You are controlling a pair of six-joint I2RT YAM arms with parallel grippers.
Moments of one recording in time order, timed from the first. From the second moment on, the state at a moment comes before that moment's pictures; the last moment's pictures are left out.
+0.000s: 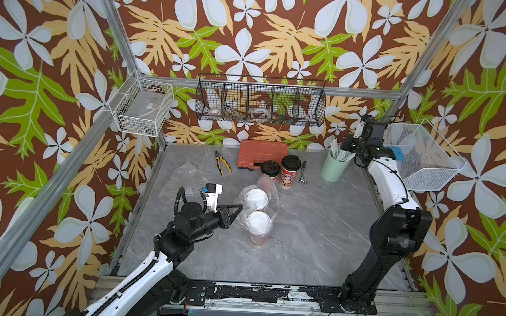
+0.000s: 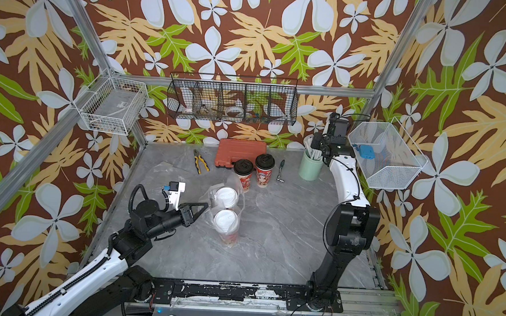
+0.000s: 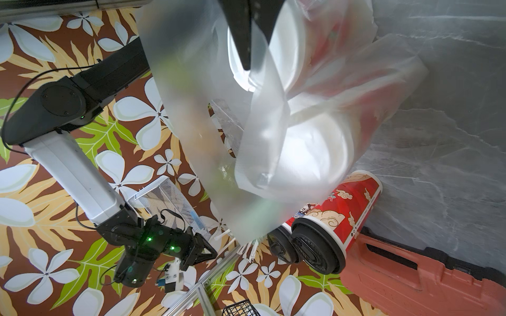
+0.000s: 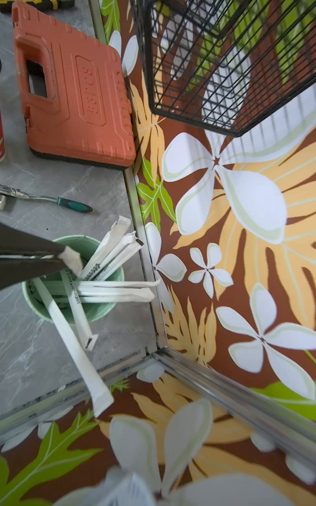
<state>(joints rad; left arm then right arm) -0.51 0.73 0.48 0.08 0.38 -0.80 -0.08 1.83 1.81 -0.47 0.00 0.14</state>
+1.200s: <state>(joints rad) -0.51 0.77 0.54 0.05 0.38 -0.77 0.32 1.21 1.62 -0.57 -0.44 0.44</state>
